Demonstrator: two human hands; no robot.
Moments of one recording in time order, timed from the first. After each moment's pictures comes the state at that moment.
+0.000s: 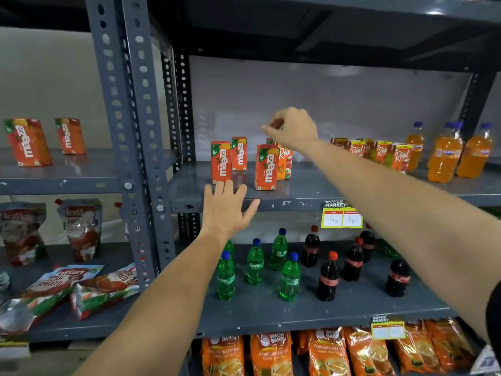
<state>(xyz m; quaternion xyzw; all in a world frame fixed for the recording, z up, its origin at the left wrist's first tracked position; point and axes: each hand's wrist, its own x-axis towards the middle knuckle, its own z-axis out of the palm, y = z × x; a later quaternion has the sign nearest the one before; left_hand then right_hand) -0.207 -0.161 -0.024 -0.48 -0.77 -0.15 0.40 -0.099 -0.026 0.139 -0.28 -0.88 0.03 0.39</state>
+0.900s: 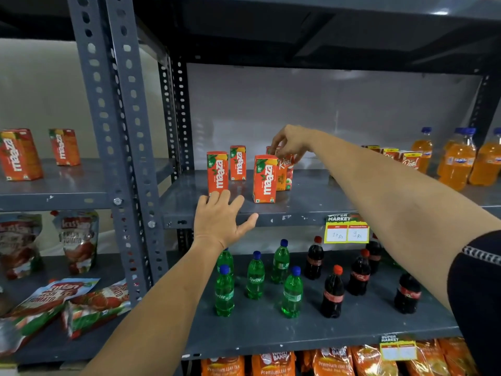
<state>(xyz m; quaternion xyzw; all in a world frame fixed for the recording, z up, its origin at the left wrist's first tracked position) -0.226 -0.150 -0.023 -0.49 -0.72 -0.18 0.45 -0.121 0.050 0.159 -0.28 -0.95 0.11 0.13</state>
